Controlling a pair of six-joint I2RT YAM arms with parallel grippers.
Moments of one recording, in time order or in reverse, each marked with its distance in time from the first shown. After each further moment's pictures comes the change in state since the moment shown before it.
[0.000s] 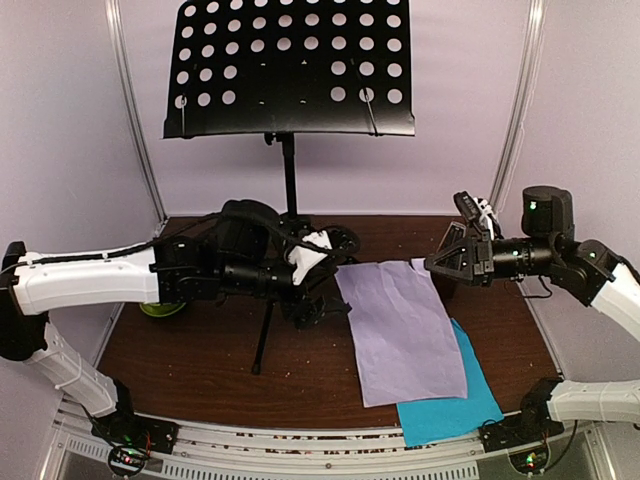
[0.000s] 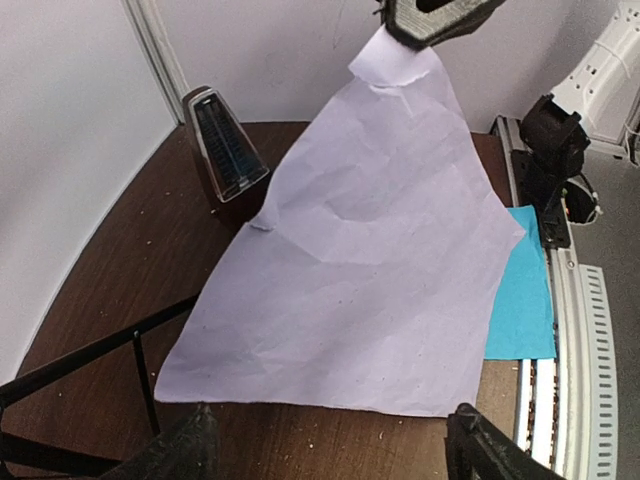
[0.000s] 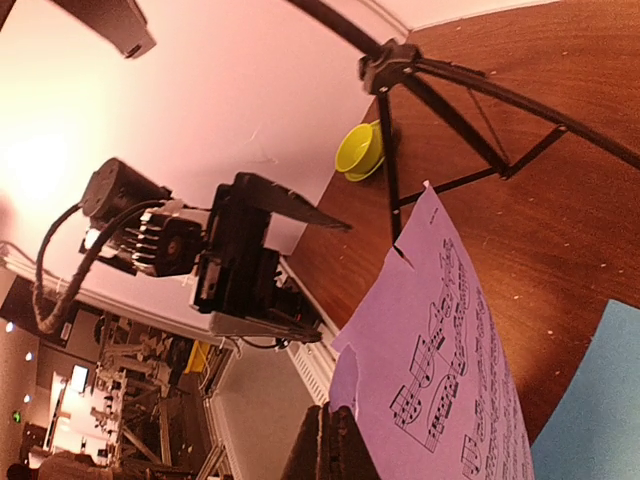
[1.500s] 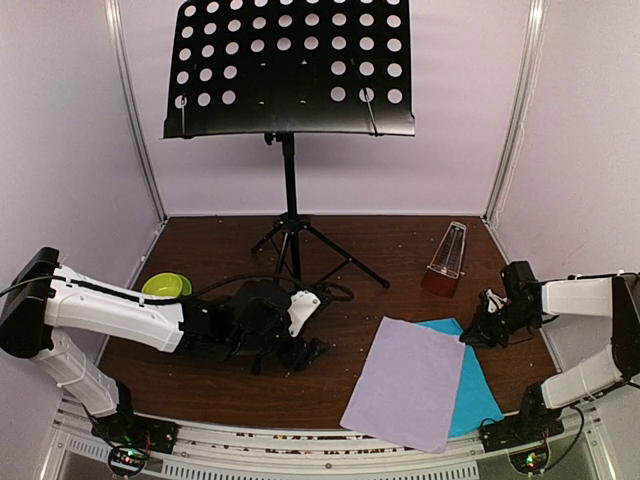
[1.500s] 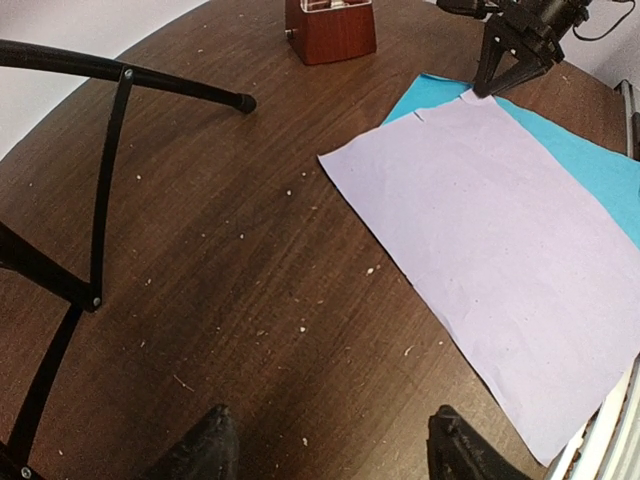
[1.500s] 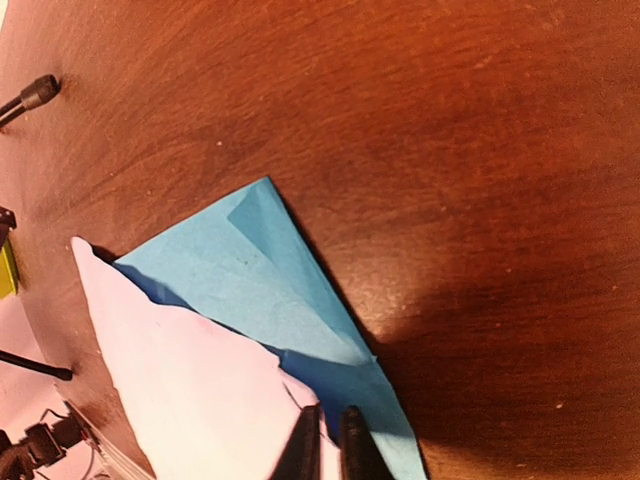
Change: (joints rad) left arm -0.085 0.058 -0.351 0.229 -0.330 -0.351; right arm -0.498 0.425 -0.409 0.000 0.258 -0.242
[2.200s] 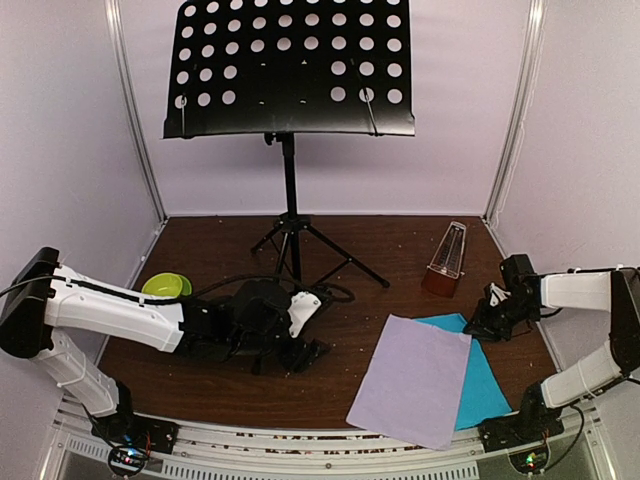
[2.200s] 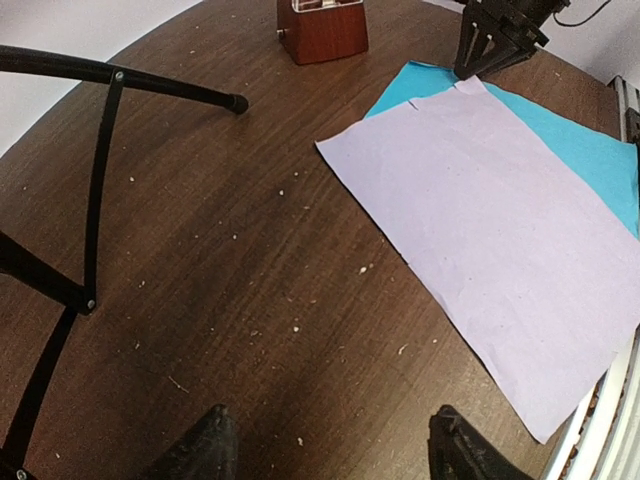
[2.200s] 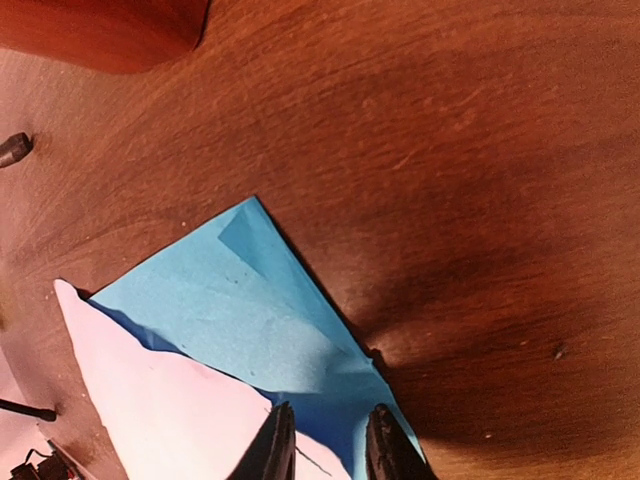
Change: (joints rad) left arm 0.000 0.000 0.000 0.000 0.018 0.007; right arm 0.000 0.029 0.054 -0.013 0.128 0.010
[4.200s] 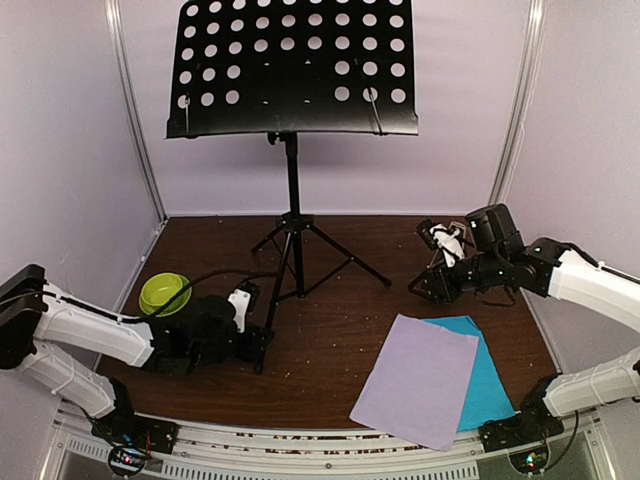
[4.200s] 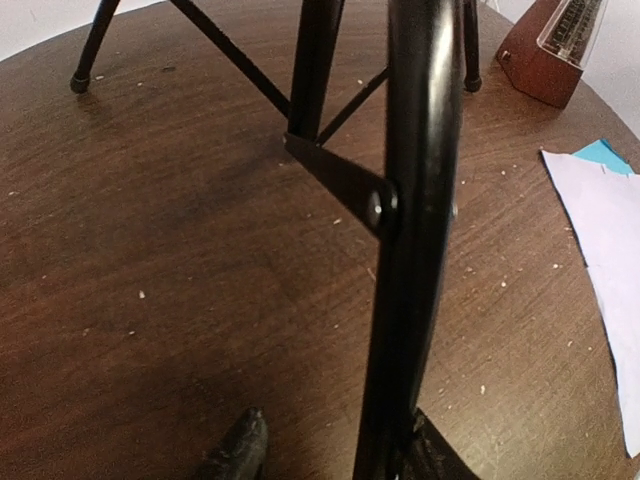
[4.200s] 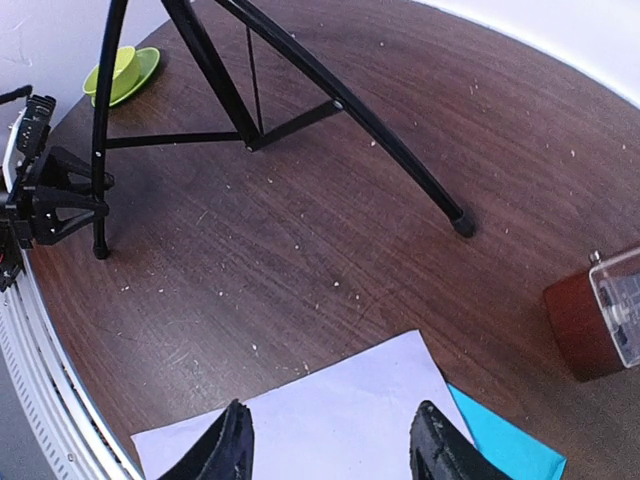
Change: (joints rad) left arm 0.197 -0.145 -0.402 0.299 -0.106 -0.308; right arm 0.555 -0.201 0.325 -0.029 0.114 -0.422
